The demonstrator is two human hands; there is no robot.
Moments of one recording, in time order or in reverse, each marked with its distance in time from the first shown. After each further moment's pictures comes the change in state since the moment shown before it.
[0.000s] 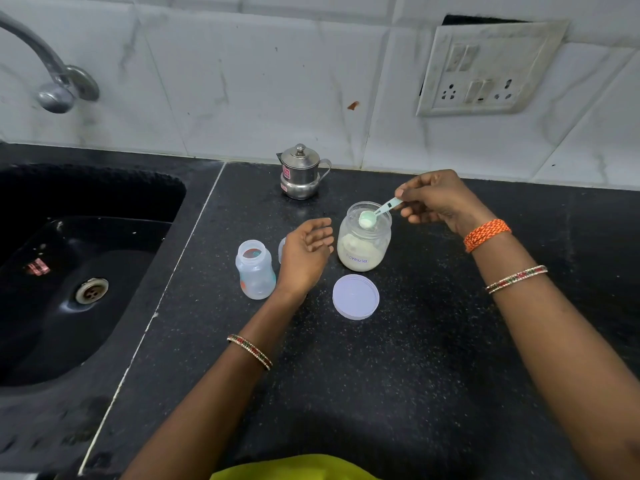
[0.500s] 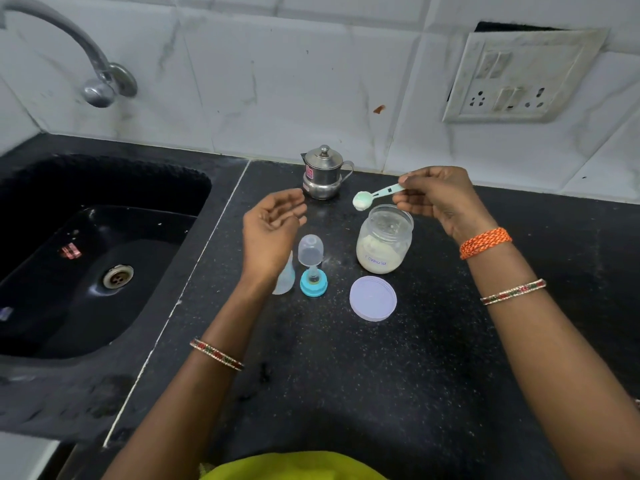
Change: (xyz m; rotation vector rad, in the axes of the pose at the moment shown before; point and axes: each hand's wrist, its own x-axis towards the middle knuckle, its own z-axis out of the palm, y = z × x) left_hand -0.018 0.039 -0.058 -0.148 0.224 0.219; right_hand -0.013 -0.020 0.036 0.304 0.004 -0.090
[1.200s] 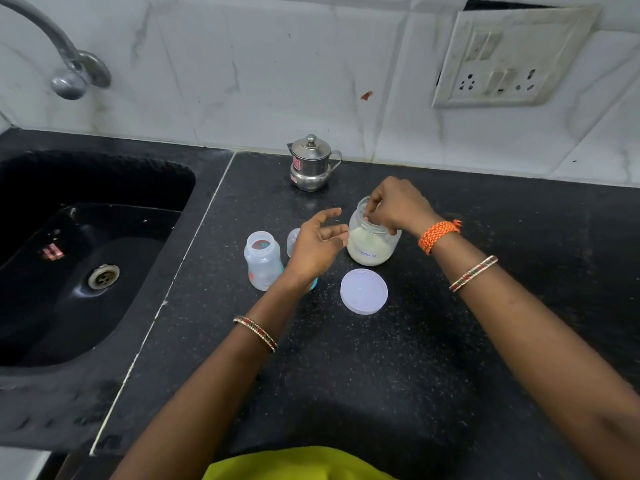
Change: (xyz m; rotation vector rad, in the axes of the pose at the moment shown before) left_hand 0.002 -0.044 0.055 0.149 -0.307 -0.342; right_hand 0.023 0.035 0.024 -1.108 -0.103 -0.160
